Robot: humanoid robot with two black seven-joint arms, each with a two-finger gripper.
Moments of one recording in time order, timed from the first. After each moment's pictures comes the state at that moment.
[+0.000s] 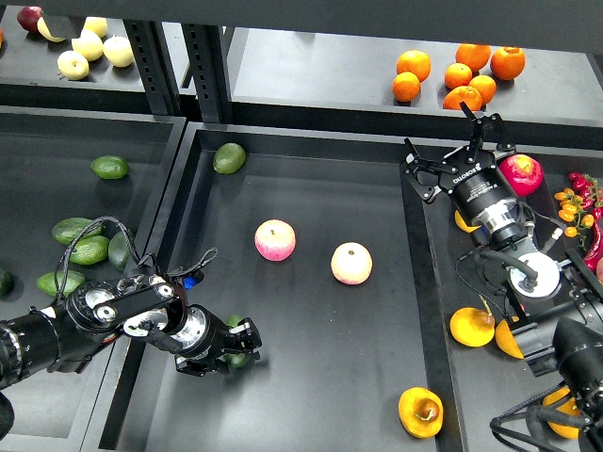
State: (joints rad) left arm -0.75 0.14 -0.14 -0.72 0.68 -0.49 0.49; right arm 0.58 0.02 1.39 0.62 -0.27 0.58 -0.01
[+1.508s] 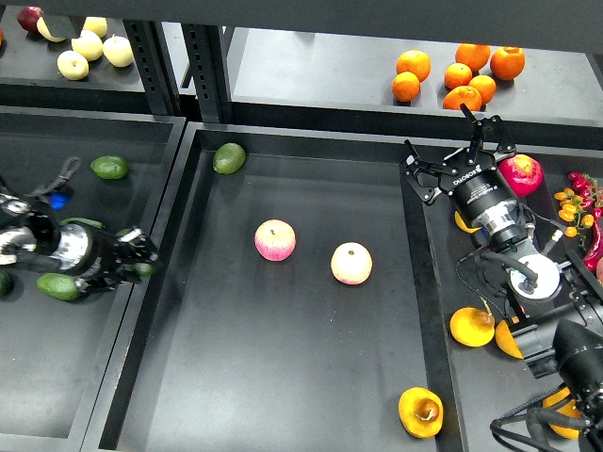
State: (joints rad) left arm -0.84 0.63 -0.28 -0.90 0.55 -0.49 0.49; right arm 0.58 0.02 1.39 0.63 -0.27 0.58 -0.01
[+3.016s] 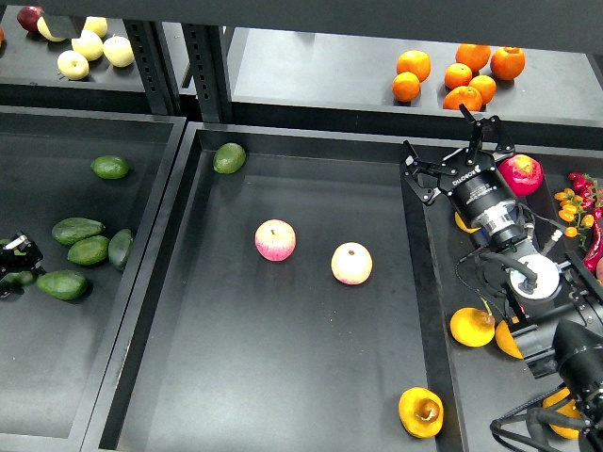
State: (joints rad) left arm -0.77 0.77 -0.26 -0.72 0.56 -0.49 0.49; right arm 0.58 0.01 1.39 0.63 -0.27 0.58 -0.02
